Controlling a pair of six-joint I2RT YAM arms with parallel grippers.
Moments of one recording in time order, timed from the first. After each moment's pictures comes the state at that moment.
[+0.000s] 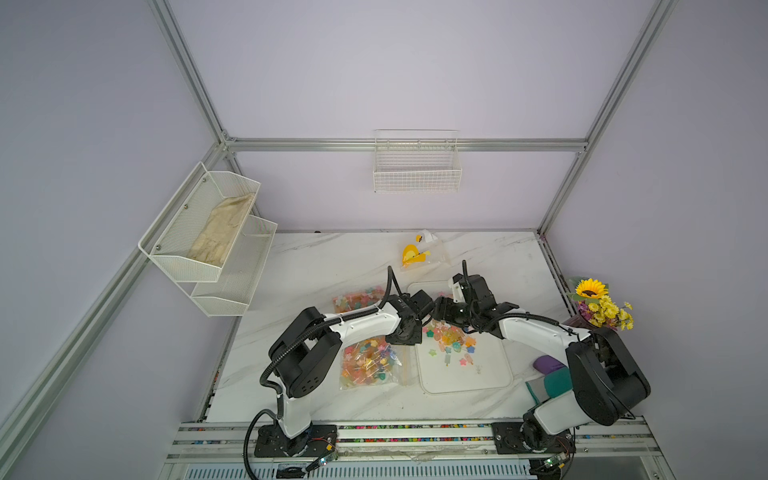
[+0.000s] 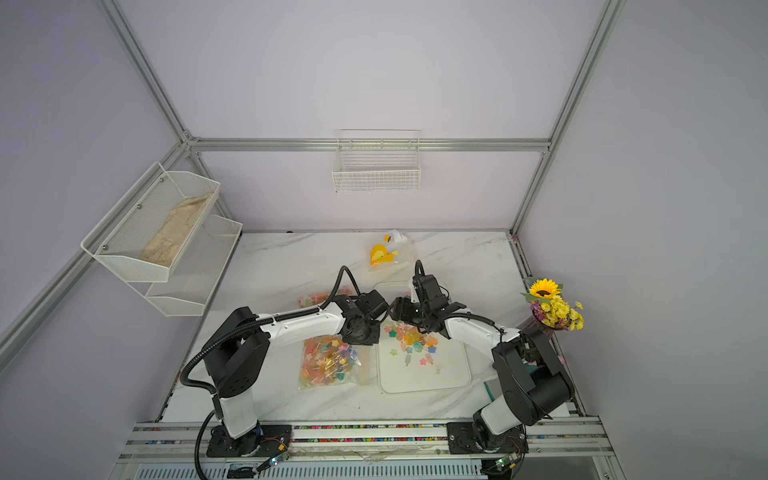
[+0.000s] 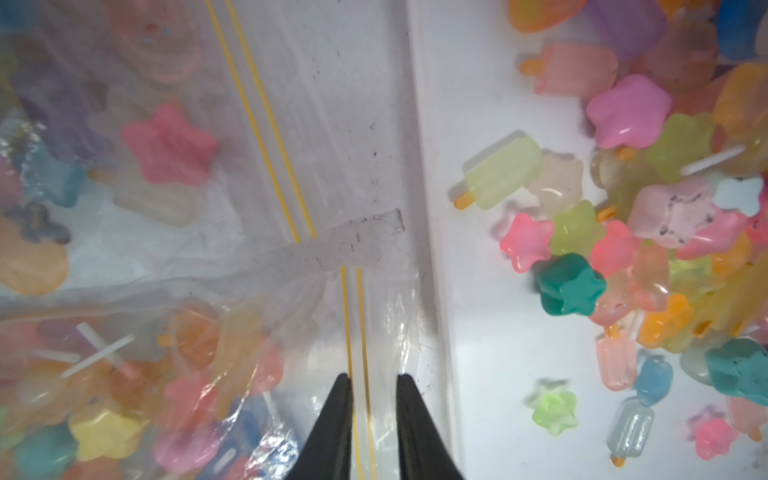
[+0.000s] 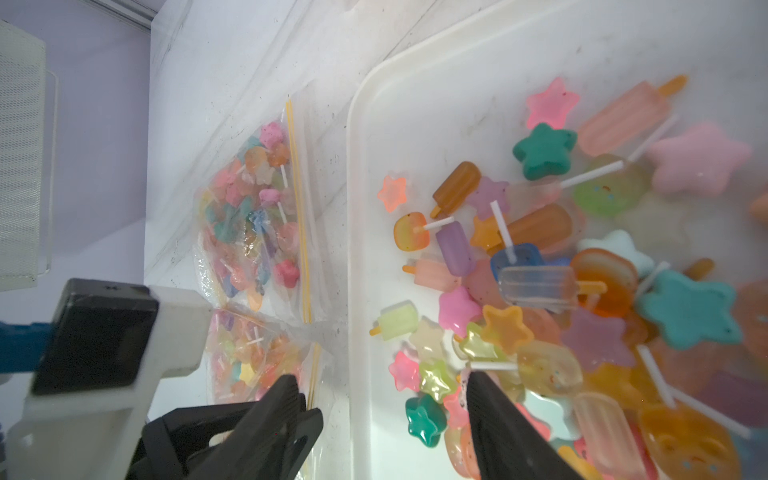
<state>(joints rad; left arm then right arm) -0.87 1.87 1.30 -0.76 -0.12 -0.81 0.45 1.52 0.82 -0.10 -0.30 0.69</state>
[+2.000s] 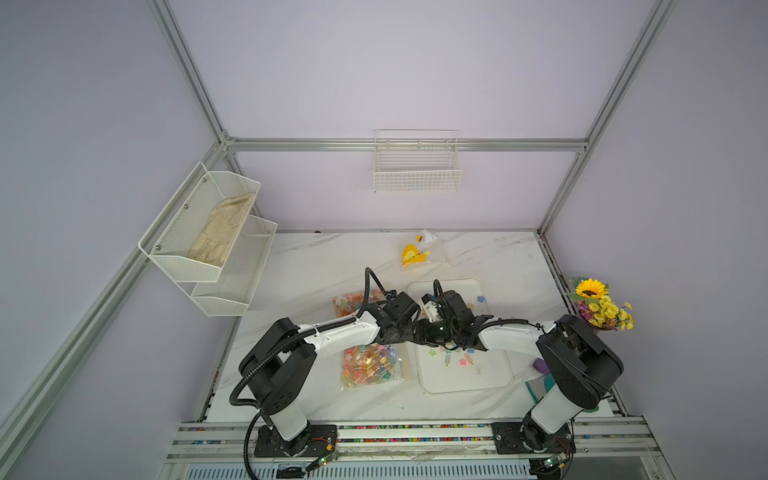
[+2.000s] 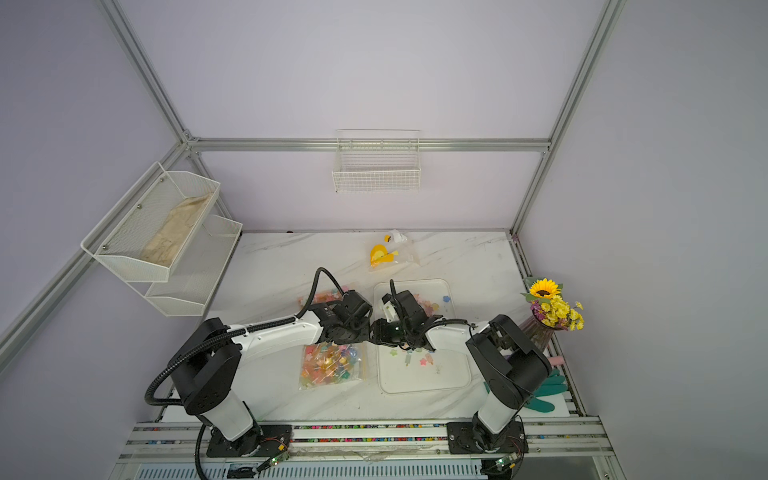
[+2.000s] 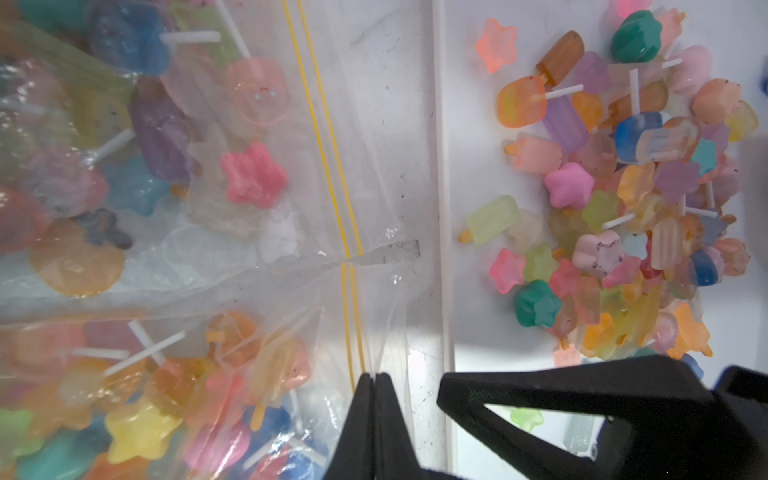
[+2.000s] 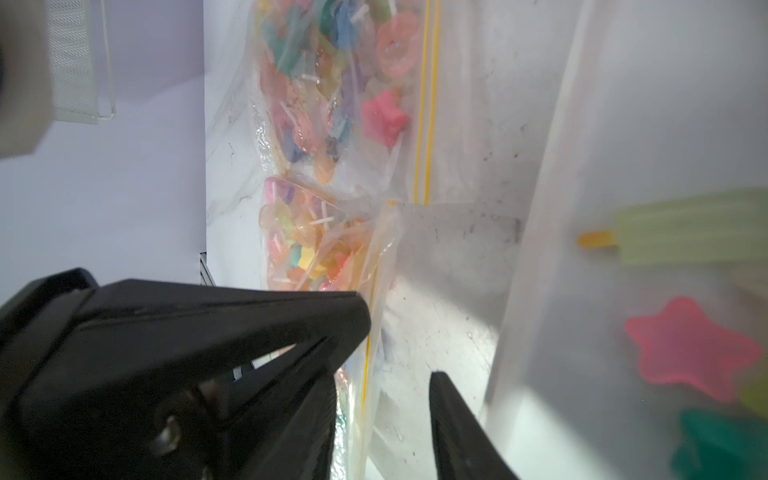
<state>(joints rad) -0.82 1.68 1.08 -0.52 -0.12 -0.88 0.64 1.66 0.77 0.10 -0.55 0.74</state>
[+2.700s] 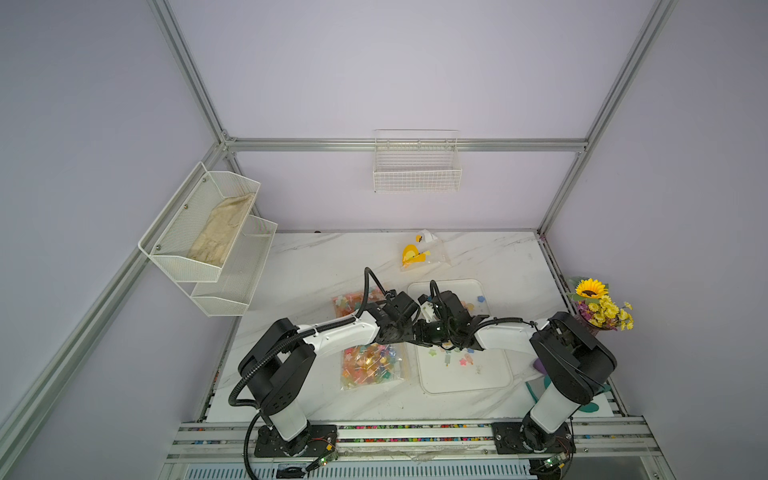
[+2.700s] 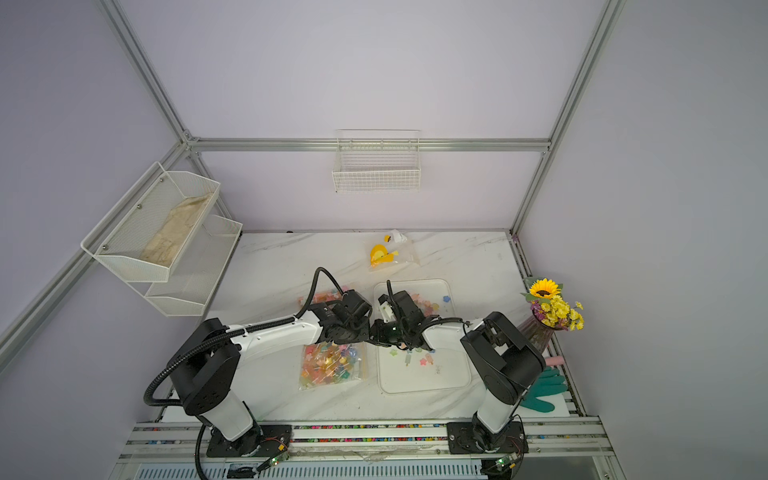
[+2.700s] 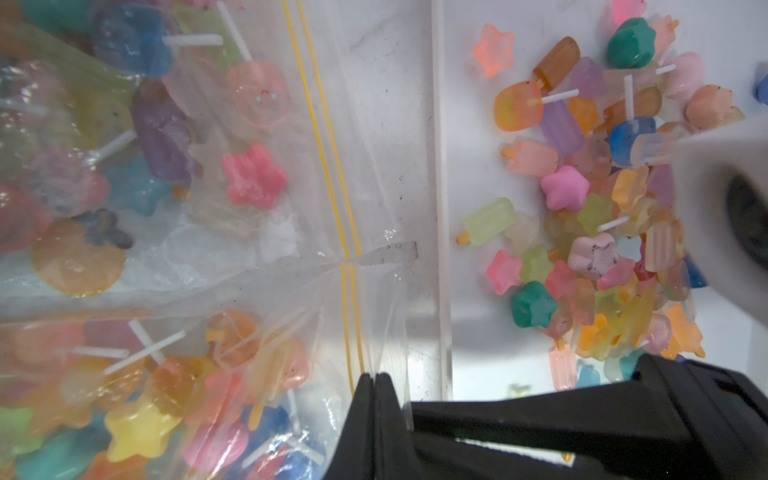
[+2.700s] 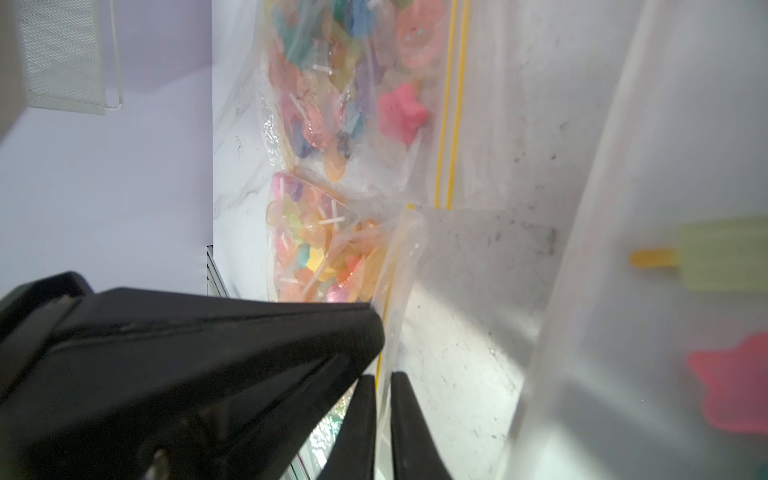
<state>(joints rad) -0.82 1.68 1.08 -0.52 -0.12 -0.88 0.65 1.70 0.78 0.13 -0.57 0.74</state>
